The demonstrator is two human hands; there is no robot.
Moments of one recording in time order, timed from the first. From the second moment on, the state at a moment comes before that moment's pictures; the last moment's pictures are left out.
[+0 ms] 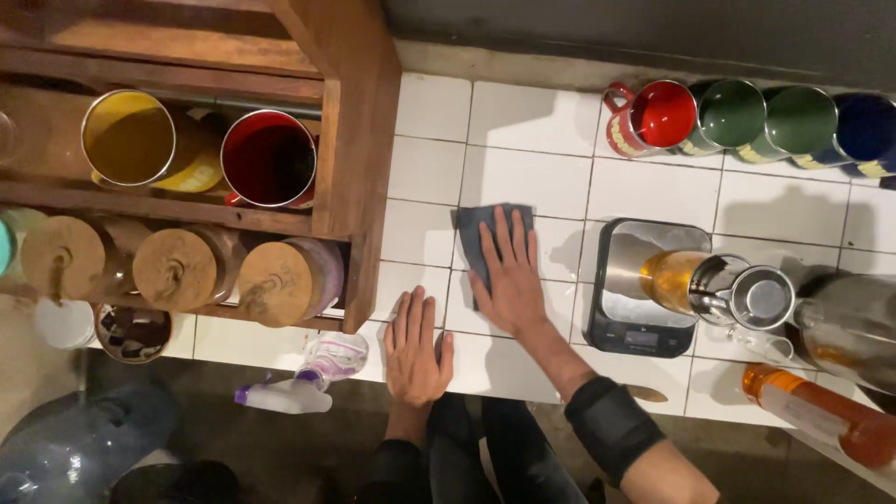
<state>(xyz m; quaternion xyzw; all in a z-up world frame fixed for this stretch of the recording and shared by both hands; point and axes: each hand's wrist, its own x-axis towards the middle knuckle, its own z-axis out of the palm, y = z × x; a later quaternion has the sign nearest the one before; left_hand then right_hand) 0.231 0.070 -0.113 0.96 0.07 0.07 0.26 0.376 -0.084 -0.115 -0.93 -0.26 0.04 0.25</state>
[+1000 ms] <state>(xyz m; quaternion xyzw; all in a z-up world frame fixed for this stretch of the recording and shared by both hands) 0.220 0.072 -0.130 0.92 0.07 0.19 0.32 0.484 0.019 -0.133 -0.91 -0.38 0.02 0.16</state>
